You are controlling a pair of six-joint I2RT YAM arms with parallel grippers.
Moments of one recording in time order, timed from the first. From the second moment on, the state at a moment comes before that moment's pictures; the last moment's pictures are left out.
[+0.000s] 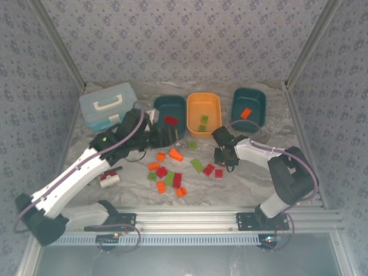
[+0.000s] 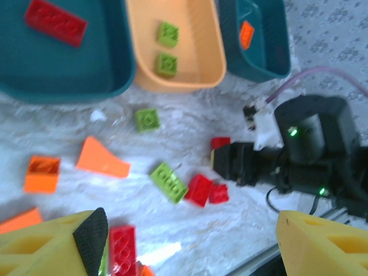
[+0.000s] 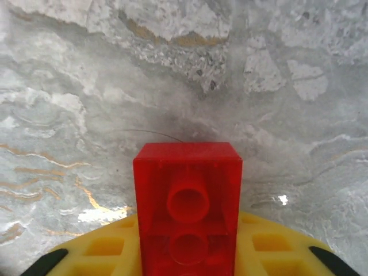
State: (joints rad) left arm -0.74 1.08 1.13 -0.73 0.08 -0.76; right arm 0.55 1.57 0.84 -0.57 0.10 0.63
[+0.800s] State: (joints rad) left arm -0.74 0.56 0.65 -0.93 -0.15 -1.02; right arm 0.78 2.15 1.88 -0.68 0.00 0.49
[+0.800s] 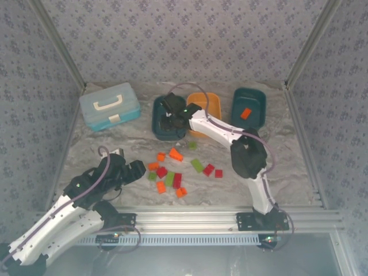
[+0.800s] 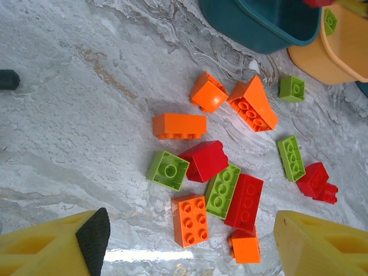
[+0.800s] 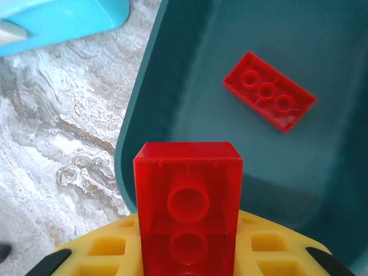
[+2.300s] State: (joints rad) left arm -0.79 1.00 0.65 -0.84 -0.06 -0.95; right arm 0.90 1.42 1.25 -0.43 -0.10 0.43
